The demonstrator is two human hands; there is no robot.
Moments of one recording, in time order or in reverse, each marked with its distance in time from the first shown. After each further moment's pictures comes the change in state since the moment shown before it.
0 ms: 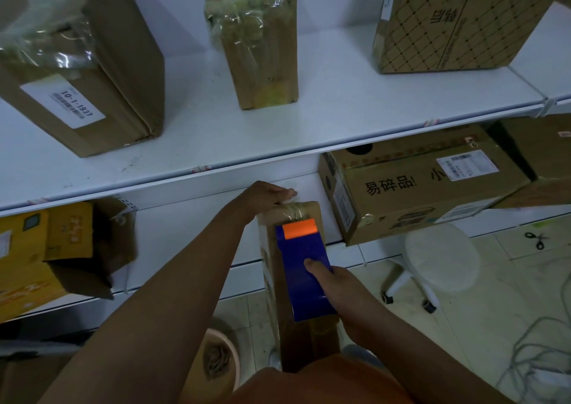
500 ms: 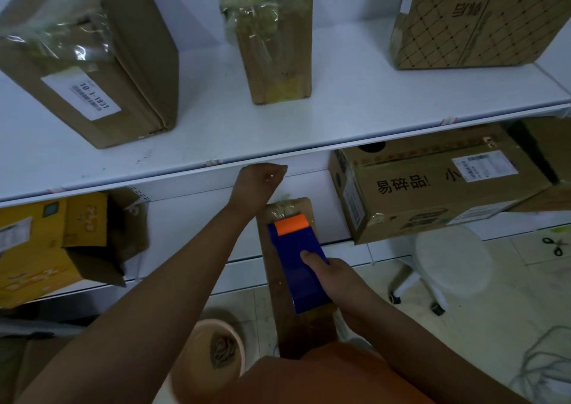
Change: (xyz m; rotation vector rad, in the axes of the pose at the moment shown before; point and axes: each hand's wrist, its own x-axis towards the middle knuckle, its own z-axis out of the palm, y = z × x) left_hand -0.021 -0.006 -0.014 0.219 0.466 0.333; right_hand 0.010 -0.011 0.008 -0.032 -0.049 -0.033
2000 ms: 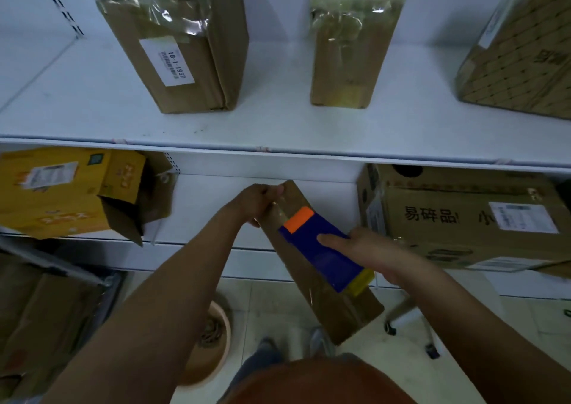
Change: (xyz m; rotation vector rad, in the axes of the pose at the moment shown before) left_hand -0.038 -0.046 -0.031 -0.201 -0.245 -0.551; right_hand 0.022 -0.067 -0.038 -0.591 -0.163 -0.058
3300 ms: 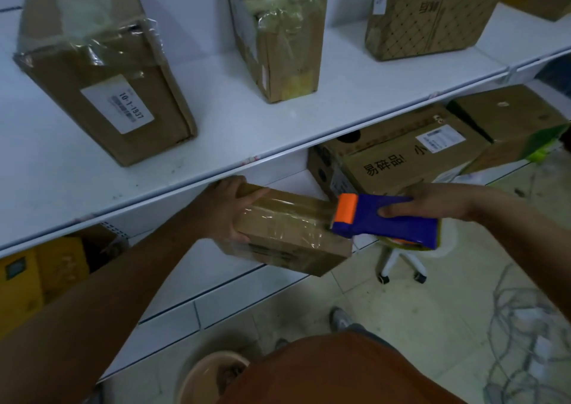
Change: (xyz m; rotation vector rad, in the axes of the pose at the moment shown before) left_hand 0.044 -0.007 -0.078 1.368 -0.111 1.058; right_hand -0.068 0.029 -0.027 -0.122 0.256 0.192
